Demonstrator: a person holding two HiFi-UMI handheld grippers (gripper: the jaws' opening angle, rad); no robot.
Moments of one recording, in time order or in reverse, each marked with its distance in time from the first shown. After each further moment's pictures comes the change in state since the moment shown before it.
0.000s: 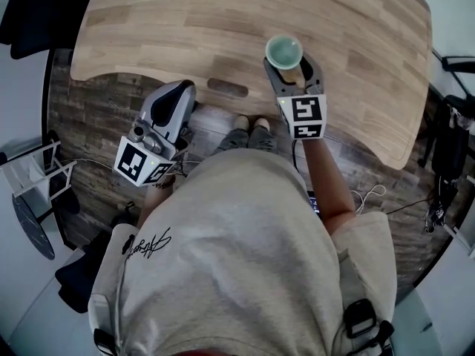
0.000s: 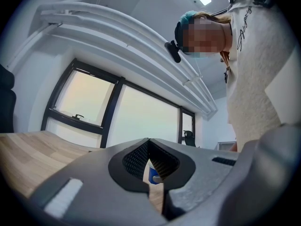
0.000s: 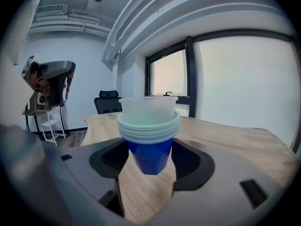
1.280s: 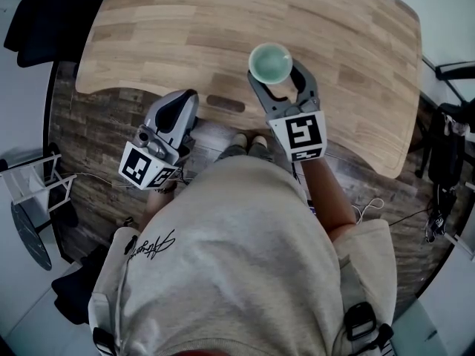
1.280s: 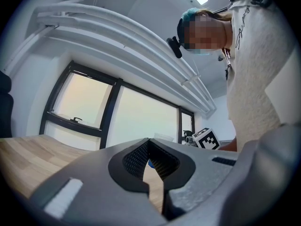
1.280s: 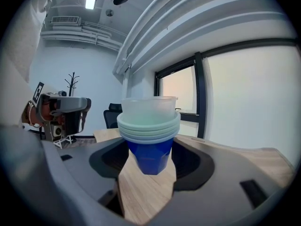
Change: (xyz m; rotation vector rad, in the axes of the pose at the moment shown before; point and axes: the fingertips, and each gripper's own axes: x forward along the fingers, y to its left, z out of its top) left arm 0.008 -0.004 0.008 0.030 -0.009 -0.009; right arm -0.032 0.028 0.099 -0.069 -0.172 0.093
